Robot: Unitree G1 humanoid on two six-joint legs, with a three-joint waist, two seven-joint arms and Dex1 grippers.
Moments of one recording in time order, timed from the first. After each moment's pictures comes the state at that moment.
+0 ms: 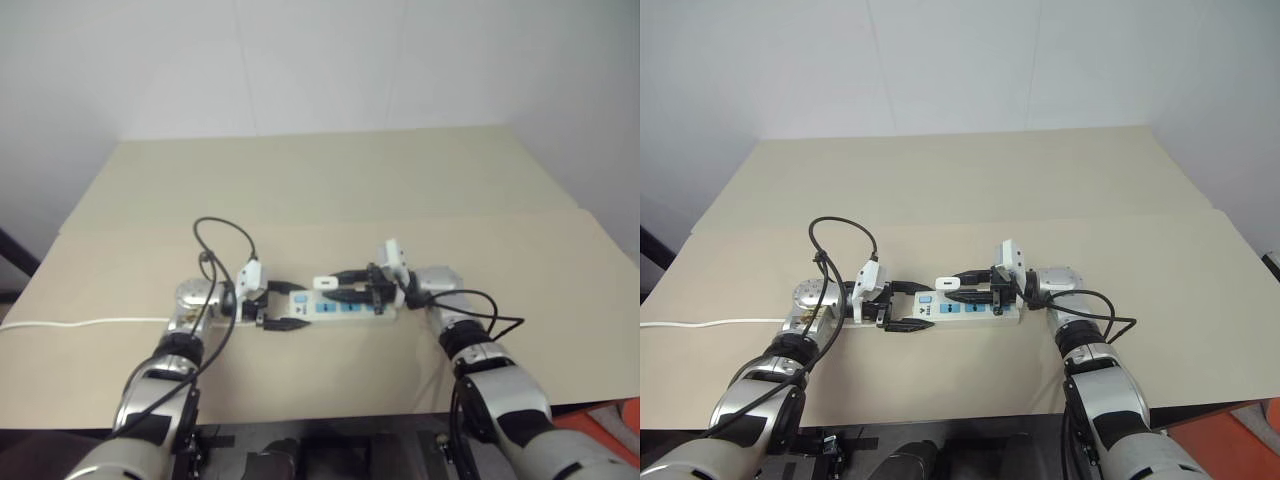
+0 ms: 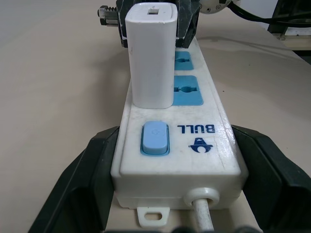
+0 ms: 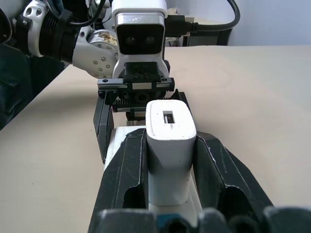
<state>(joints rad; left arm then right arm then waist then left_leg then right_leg) -0.69 0.34 -0.04 0.98 -0.16 -0.41 -1.54 -0.78 -0.24 0.09 0.98 0.25 -0.38 1.46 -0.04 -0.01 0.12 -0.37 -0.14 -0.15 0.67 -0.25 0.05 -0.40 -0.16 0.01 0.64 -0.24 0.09</state>
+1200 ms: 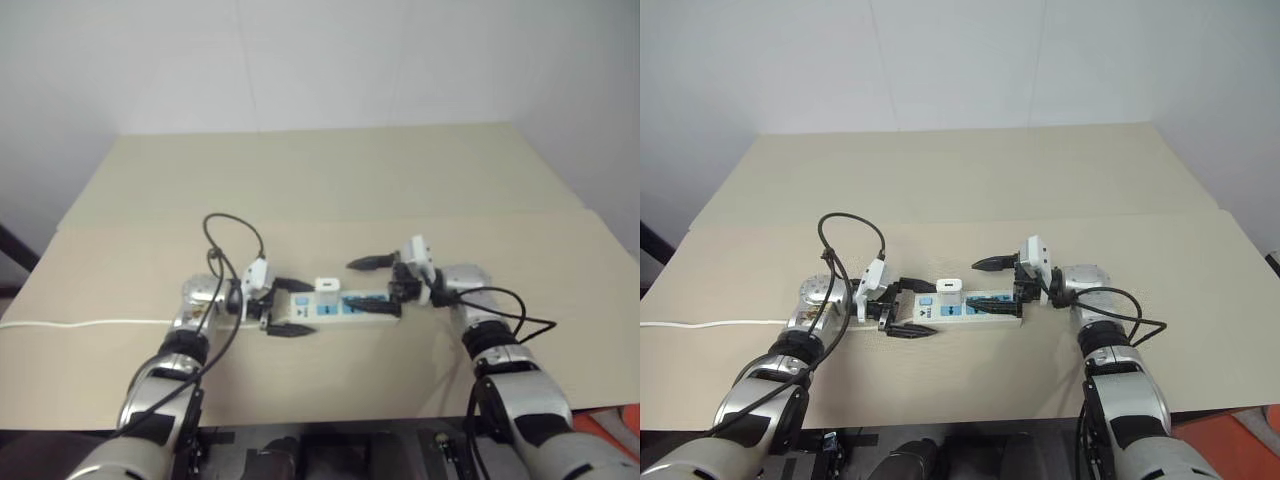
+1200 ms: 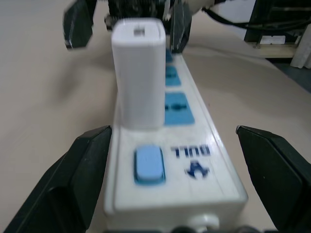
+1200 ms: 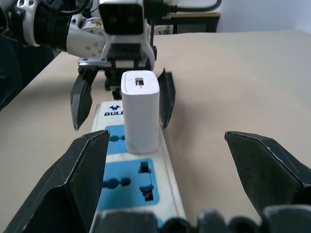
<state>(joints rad) -0.69 0.34 -0.05 0.86 -0.24 -0.33 -1.61 -0.72 -0.34 0.00 0.86 0.28 -0.34 1.52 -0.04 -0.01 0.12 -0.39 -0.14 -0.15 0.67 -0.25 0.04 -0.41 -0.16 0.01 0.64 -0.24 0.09</state>
